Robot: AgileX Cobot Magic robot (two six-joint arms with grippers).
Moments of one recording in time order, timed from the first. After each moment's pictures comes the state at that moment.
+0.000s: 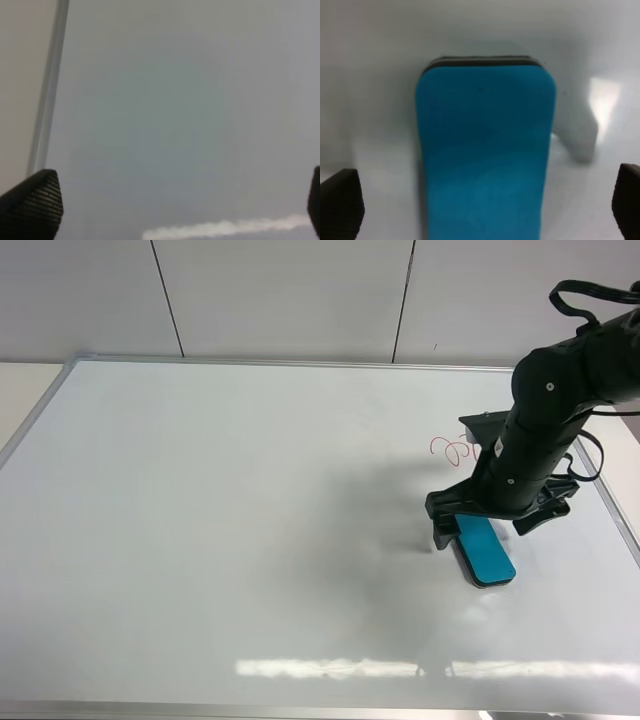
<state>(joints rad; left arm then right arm) -0.11 -0.01 -0.51 0.01 1.05 -0.02 0.40 1.76 -0.86 -0.07 0.68 0.26</state>
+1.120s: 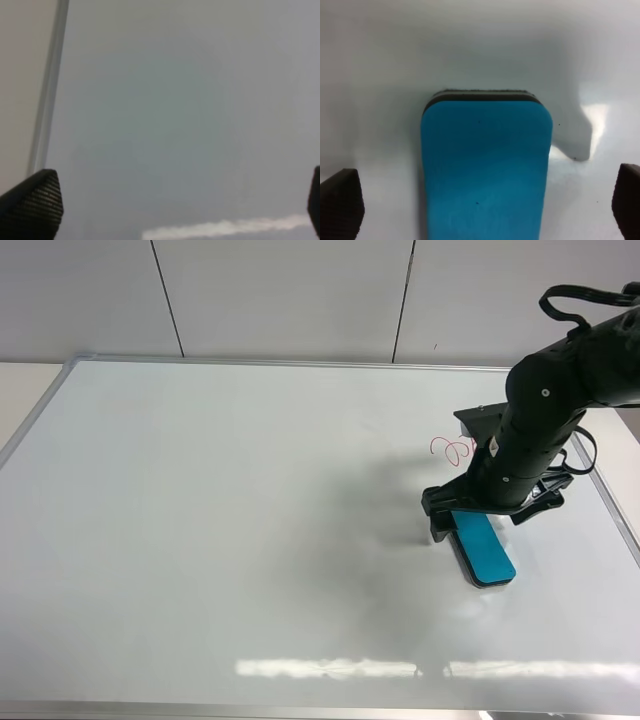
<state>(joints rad) -0.11 -0.01 -0.51 0.01 1.05 -0.02 0.42 1.76 -0.85 -0.14 0.63 0.32</state>
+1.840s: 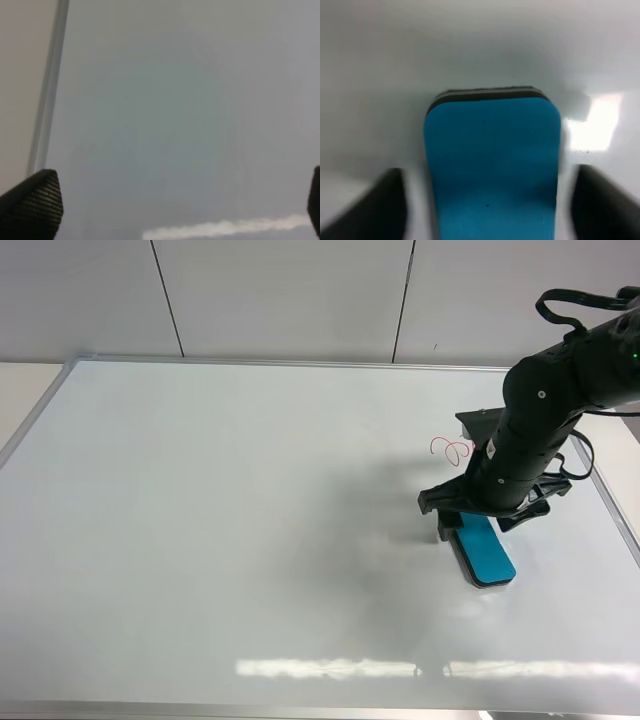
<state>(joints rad) -0.11 -0.01 -0.51 0.01 1.05 -0.02 0.42 1.77 -0.85 -0.11 0.63 0.39</state>
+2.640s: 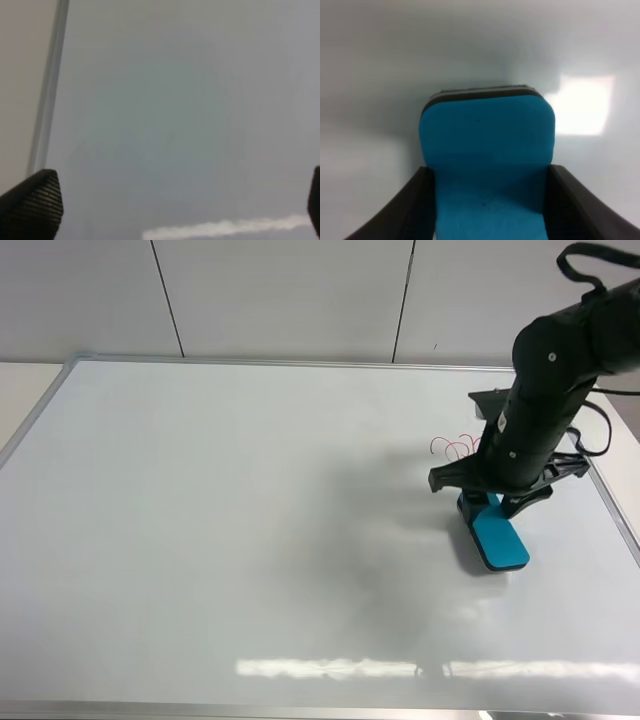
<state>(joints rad) -0.11 -0.01 -0.51 0.01 1.05 -0.02 0.38 1.75 -0.97 -0.11 0.80 0.35</state>
